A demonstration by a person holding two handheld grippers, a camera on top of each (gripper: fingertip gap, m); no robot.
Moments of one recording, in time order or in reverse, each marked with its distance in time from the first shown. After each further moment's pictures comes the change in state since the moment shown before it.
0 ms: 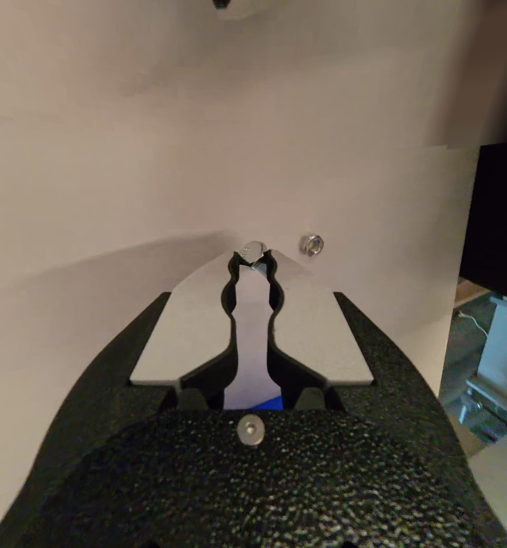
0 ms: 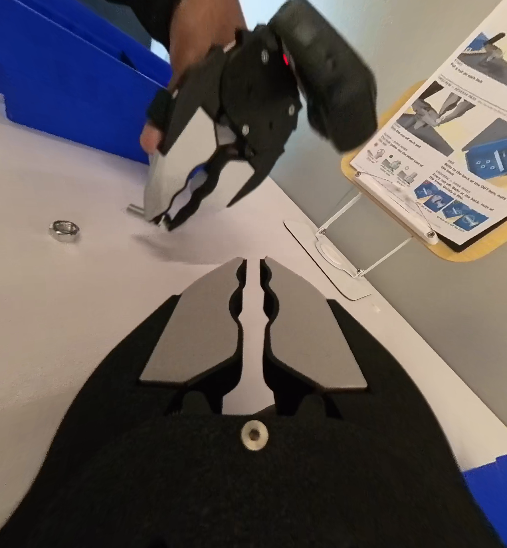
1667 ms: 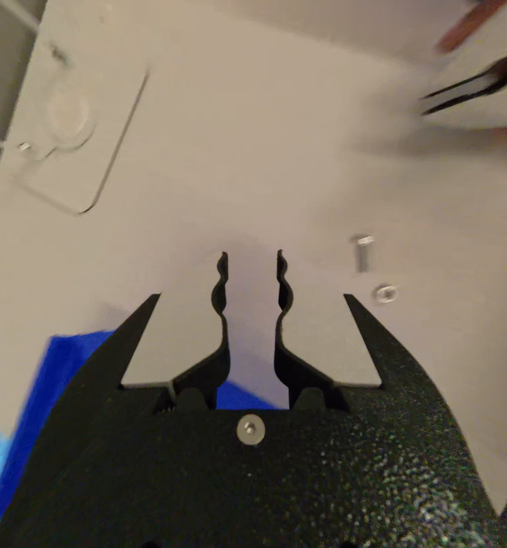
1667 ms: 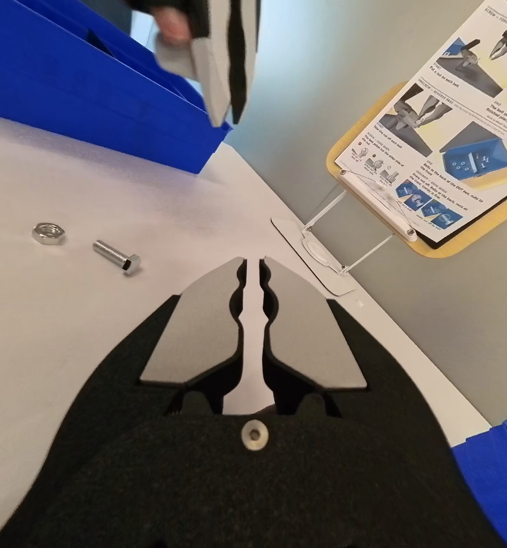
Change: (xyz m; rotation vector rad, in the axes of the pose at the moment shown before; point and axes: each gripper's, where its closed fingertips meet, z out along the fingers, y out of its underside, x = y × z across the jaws) left arm -0.026 0.027 -0.103 0.397 -0.711 -0.462; right arm 0.006 -0.003 -0.003 -0.024 0.056 -0.021
